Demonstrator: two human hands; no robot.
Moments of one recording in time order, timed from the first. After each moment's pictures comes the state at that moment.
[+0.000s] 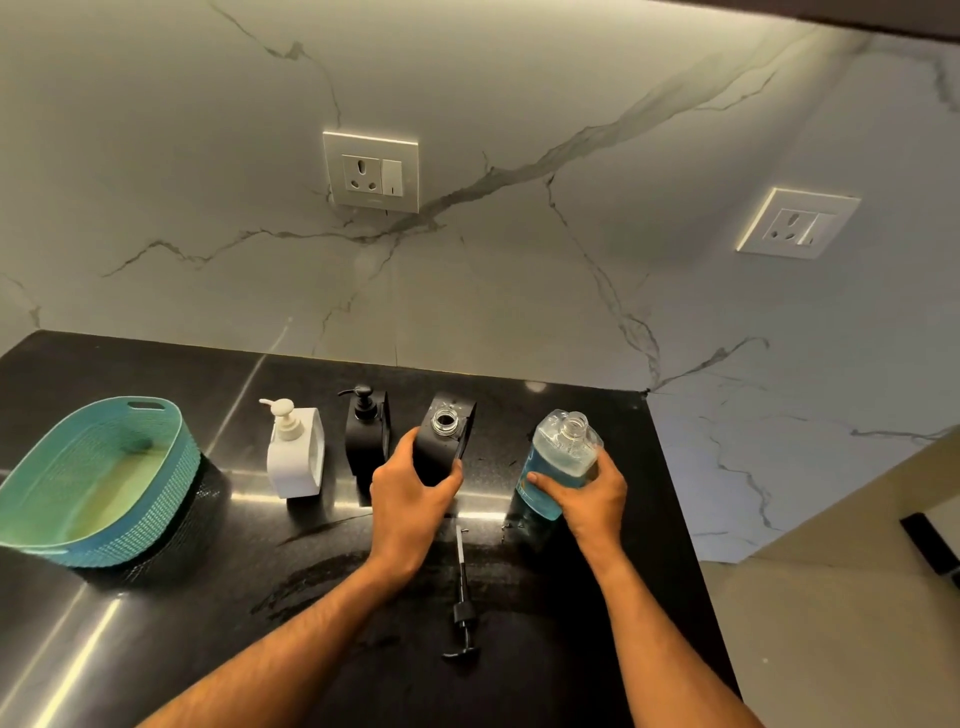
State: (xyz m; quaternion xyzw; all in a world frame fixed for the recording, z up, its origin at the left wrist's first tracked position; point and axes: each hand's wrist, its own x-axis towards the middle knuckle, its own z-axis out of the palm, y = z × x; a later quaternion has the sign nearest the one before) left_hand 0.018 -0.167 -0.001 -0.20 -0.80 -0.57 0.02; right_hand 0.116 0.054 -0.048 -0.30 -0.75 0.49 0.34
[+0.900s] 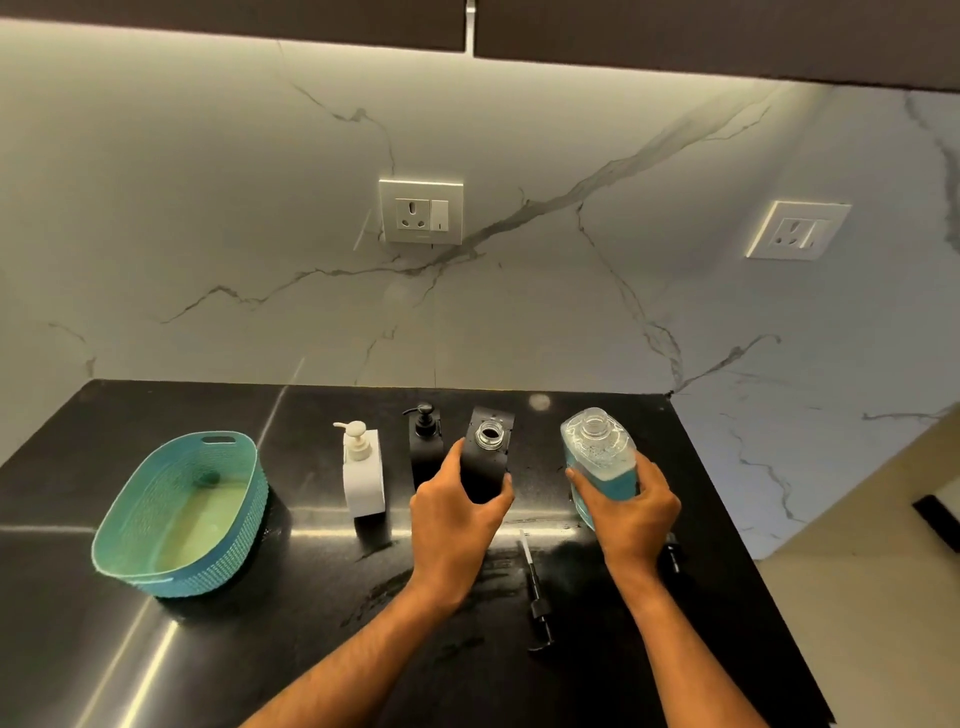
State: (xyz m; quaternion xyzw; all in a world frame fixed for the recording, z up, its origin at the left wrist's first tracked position) left_hand 0.025 -0.230 0.039 -0.27 -0.80 -0.54 0.05; right_hand 0.125 -0.049 0.009 -0.28 -0.74 0.36 0.50
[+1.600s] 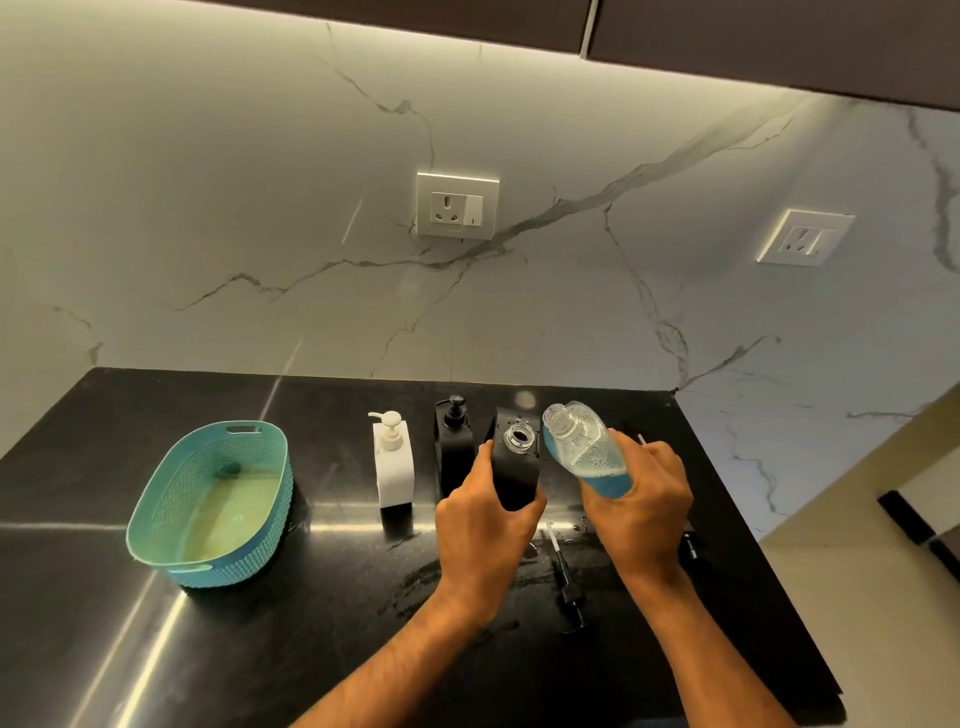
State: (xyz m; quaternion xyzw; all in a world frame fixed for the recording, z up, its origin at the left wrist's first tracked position) left_hand 0.036 -0.271 0.055 -0.29 -0.80 -0.52 0.04; right_hand 0.124 -0.114 0.058 -0.22 -0.85 0.13 0.46
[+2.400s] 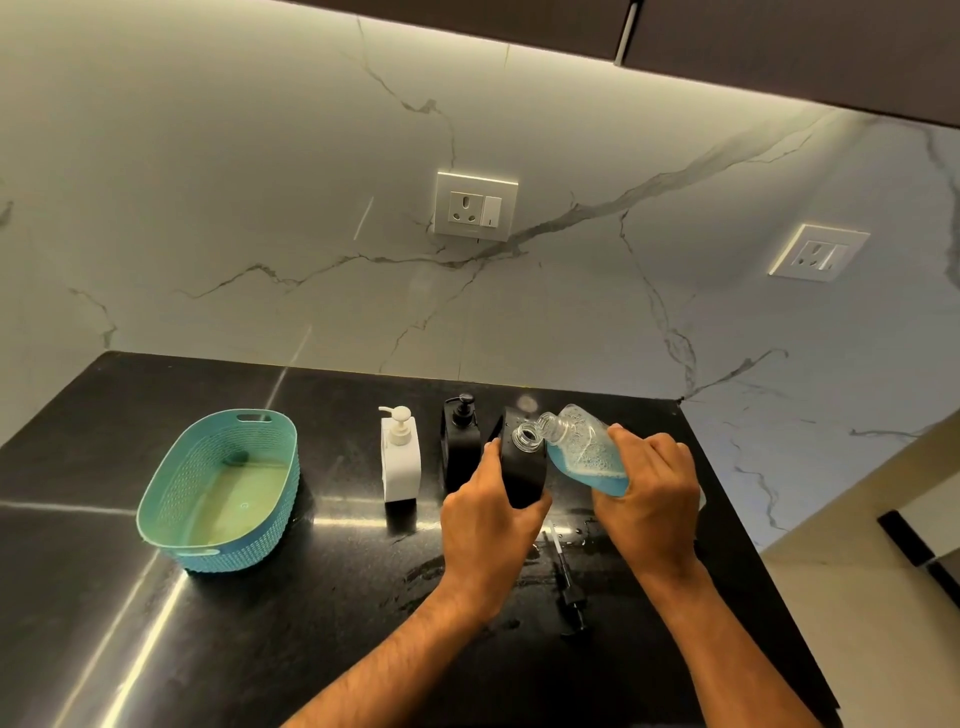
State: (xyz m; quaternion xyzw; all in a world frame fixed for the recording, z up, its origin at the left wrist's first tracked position) left_hand 0.035 -0.275 0.057 -0.30 -0.81 -0.50 0.04; right_hand 0.125 -0.113 0.079 -0.20 -0.90 0.00 0.40
